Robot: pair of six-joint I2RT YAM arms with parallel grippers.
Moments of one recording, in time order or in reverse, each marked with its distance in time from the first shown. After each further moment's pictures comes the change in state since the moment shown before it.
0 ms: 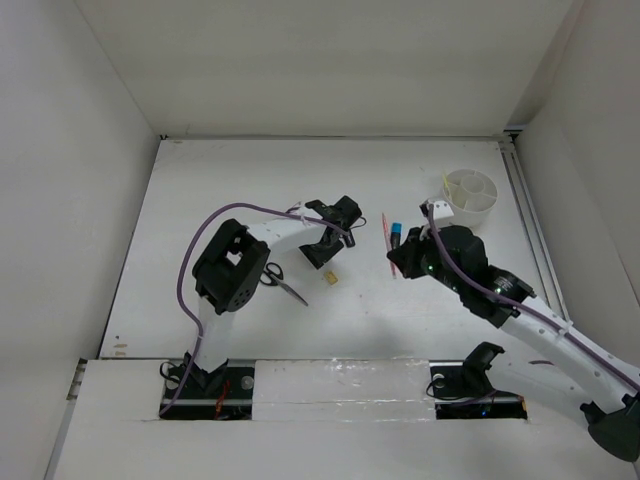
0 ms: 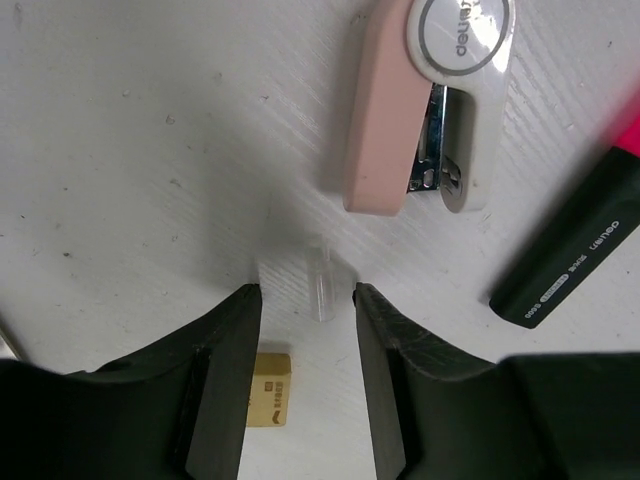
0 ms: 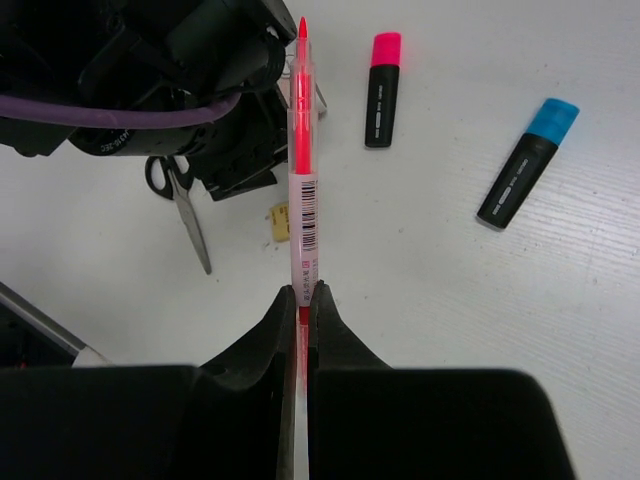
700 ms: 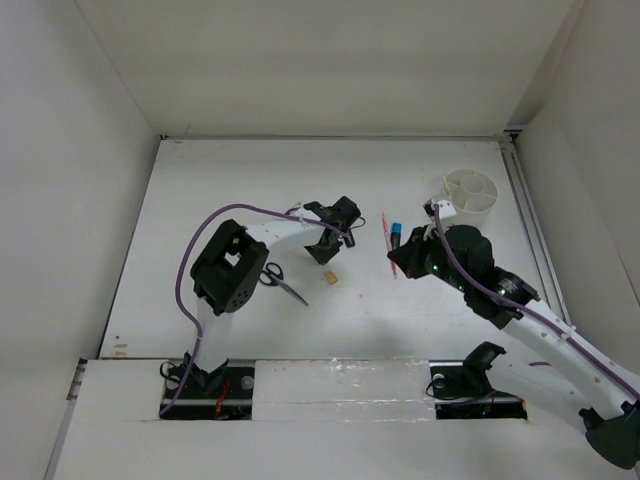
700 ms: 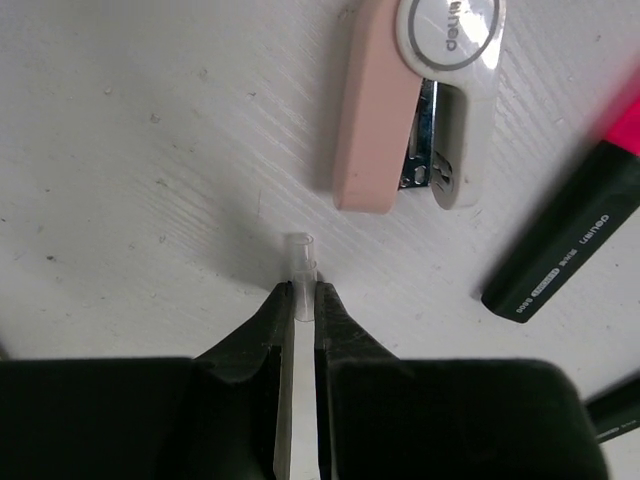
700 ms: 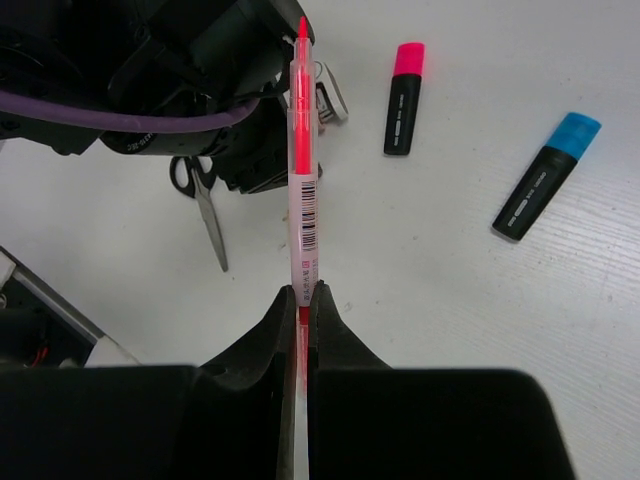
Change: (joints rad) left arm 0.001 0.000 -0.017 0.025 0.013 -0.003; right arm -0.051 -0.039 -0.018 0.031 -0.104 -0.021
